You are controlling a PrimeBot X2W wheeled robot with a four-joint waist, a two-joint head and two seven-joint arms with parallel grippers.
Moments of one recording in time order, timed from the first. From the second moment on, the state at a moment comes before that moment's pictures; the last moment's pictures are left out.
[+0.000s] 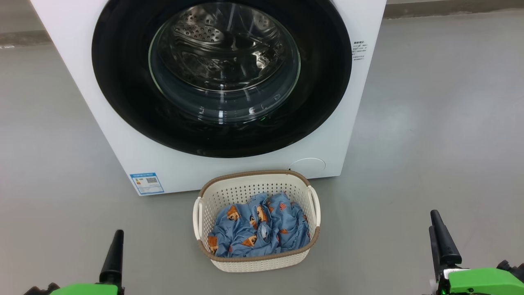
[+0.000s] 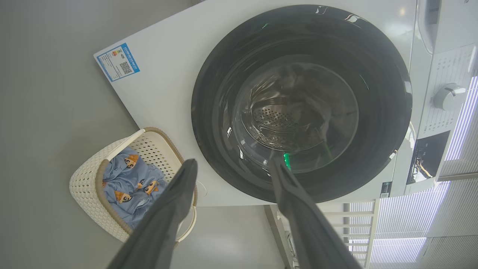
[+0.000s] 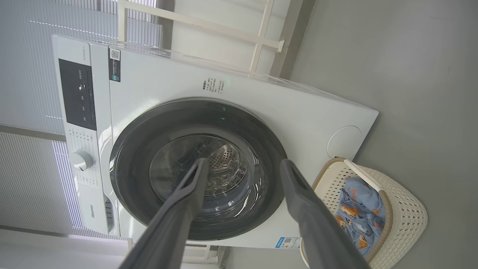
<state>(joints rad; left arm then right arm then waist) -0.02 0.02 0.04 0.21 -1.39 -0.06 -0.02 -0.03 -0.03 -0.11 0.25 1.40 0.13 -0.02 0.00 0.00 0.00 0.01</state>
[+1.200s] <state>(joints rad) -0.02 0.02 -0.04 0.09 -0.81 0.06 -0.12 -0.04 -0.03 -0.08 0.12 0.87 0.13 -0.13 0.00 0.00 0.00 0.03</state>
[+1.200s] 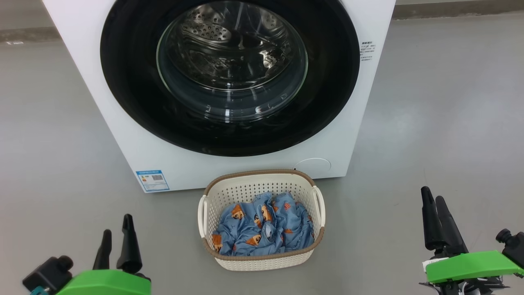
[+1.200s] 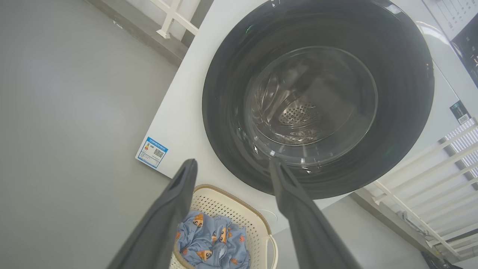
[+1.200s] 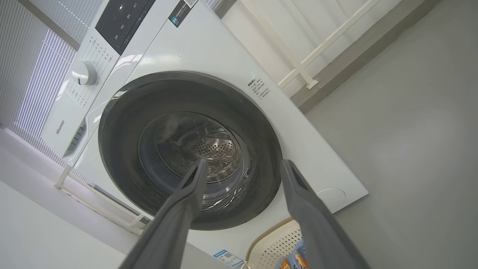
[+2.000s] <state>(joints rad) -0.02 0.05 -0.13 0.10 -0.30 0.08 -0.19 -0.04 -0.04 -0.05 0.11 0.47 0.13 -0.19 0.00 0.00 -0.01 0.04</state>
